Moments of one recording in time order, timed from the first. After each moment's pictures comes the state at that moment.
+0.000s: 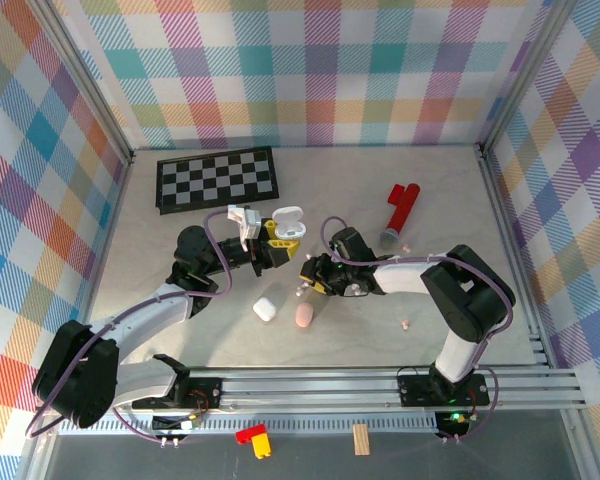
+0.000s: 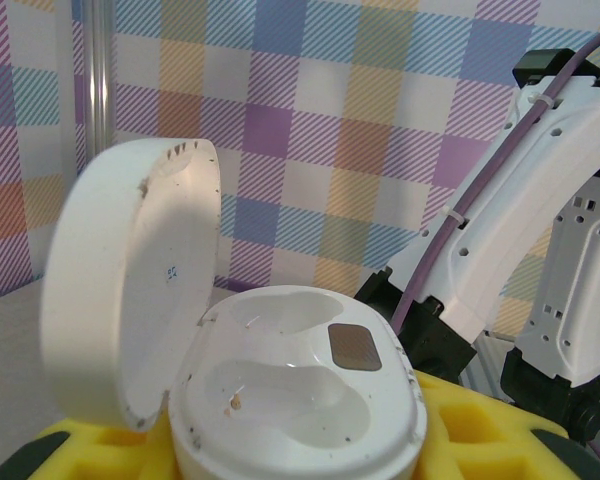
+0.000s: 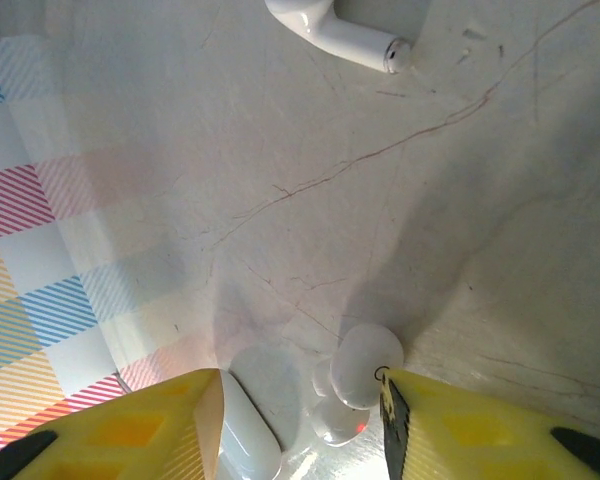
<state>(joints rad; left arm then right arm) -0.49 1.20 0.57 0.83 0.82 -0.27 0.68 1.73 0.77 0.16 -0.46 1.17</state>
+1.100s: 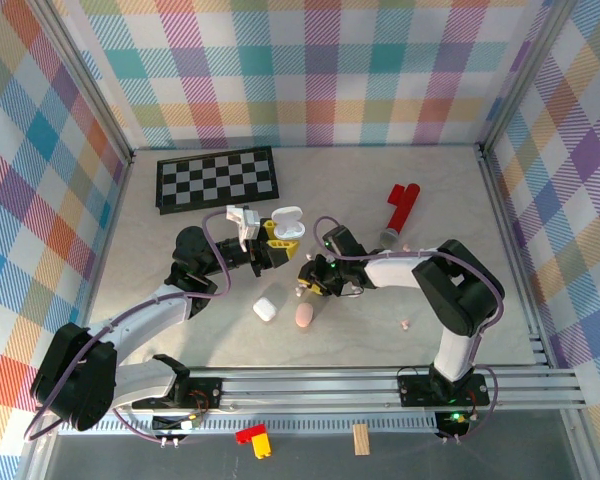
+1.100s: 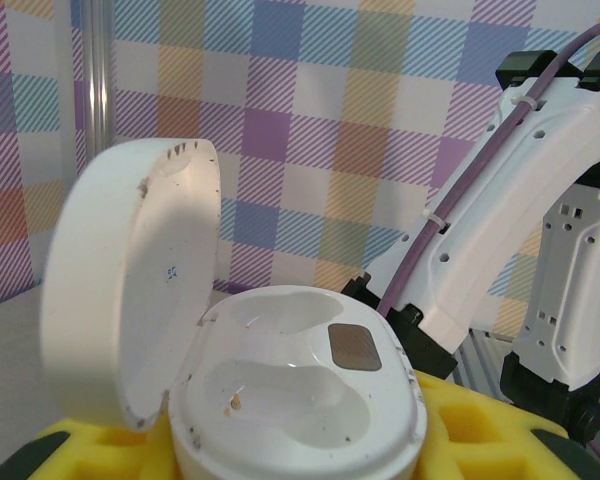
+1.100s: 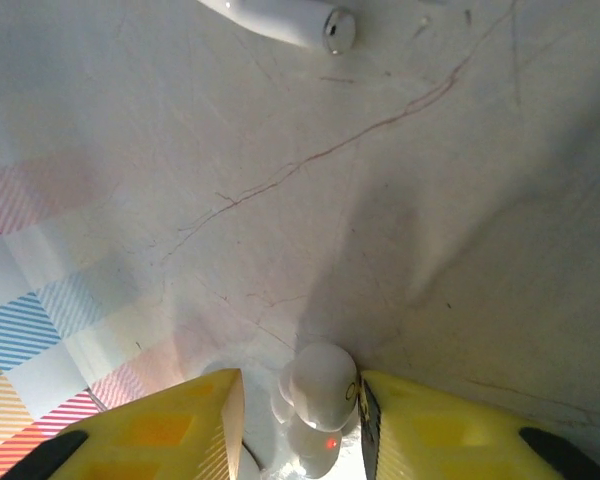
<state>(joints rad) -0.49 1.19 0.57 0.83 0.82 -0.26 0.70 1.80 0.87 0.02 -0.43 1.18</state>
